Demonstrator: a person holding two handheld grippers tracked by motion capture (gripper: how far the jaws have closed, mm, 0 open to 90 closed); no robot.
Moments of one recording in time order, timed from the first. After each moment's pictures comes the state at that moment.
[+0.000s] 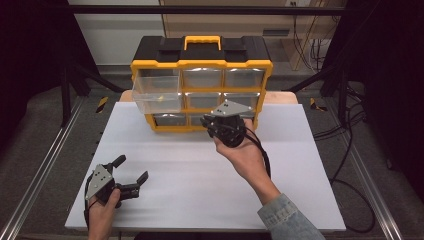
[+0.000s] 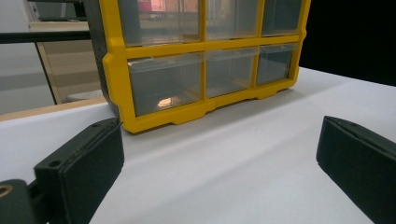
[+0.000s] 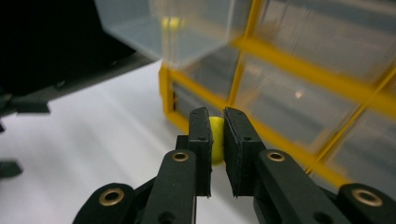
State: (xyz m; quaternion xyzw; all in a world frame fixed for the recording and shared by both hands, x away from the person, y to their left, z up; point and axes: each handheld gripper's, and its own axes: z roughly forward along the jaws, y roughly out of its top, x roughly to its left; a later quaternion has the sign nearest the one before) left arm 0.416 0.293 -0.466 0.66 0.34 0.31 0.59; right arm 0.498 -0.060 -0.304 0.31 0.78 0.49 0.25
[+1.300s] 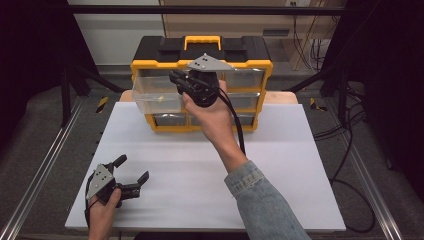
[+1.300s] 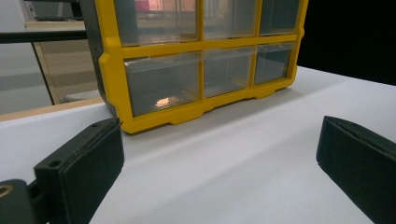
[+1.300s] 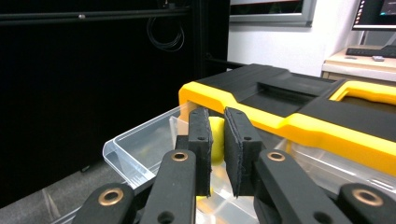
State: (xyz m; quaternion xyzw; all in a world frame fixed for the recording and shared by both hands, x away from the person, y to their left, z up) left arm 0.417 0.291 -0.466 0.67 0.33 0.31 0.59; right arm 0.539 0.001 -0.229 0.29 0.69 0.62 0.24
